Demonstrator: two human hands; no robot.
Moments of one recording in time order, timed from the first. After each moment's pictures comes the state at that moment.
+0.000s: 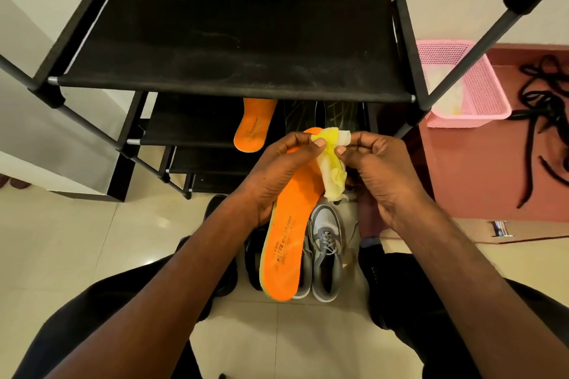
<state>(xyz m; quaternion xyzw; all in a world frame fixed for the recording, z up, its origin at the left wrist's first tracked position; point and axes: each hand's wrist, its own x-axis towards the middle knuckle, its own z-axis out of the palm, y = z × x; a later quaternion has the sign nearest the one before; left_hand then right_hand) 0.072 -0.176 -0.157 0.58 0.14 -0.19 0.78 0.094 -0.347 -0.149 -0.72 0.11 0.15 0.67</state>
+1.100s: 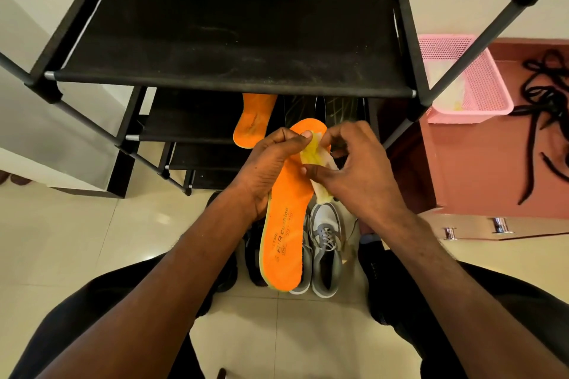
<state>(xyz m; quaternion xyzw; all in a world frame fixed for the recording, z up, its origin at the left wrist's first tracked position) 0.078 -0.170 -0.165 0.54 0.20 -0.17 0.80 0.081 -0.334 -0.158 -0.91 -0.08 0.02 0.41</state>
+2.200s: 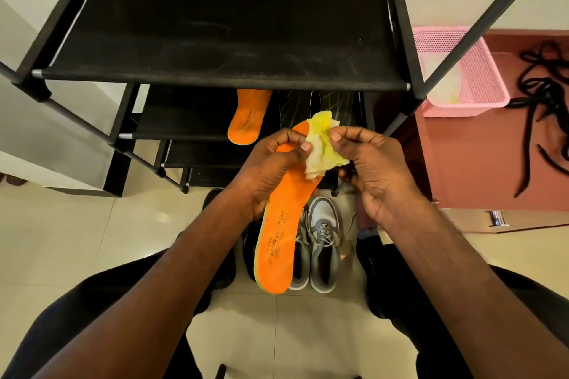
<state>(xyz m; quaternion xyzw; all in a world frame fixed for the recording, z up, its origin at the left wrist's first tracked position) 0.071 -0.174 -0.173 0.59 0.16 -0.19 0.77 0.089 -0.341 -0.151 -0.65 0.22 0.14 0.72</state>
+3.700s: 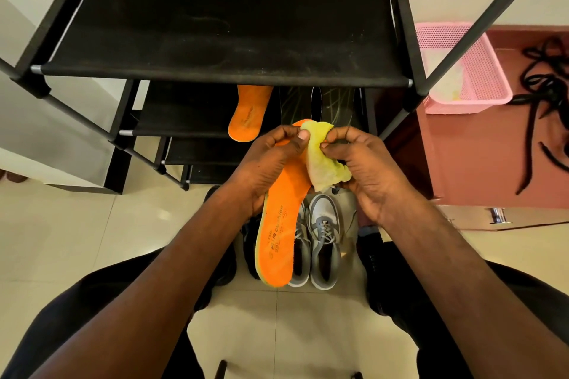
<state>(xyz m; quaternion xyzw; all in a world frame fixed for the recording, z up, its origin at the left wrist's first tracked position) 0.072 -0.174 -0.167 0.59 0.19 -0.18 0.76 0.089 -0.336 -0.157 -0.64 0.17 0.21 0.72</state>
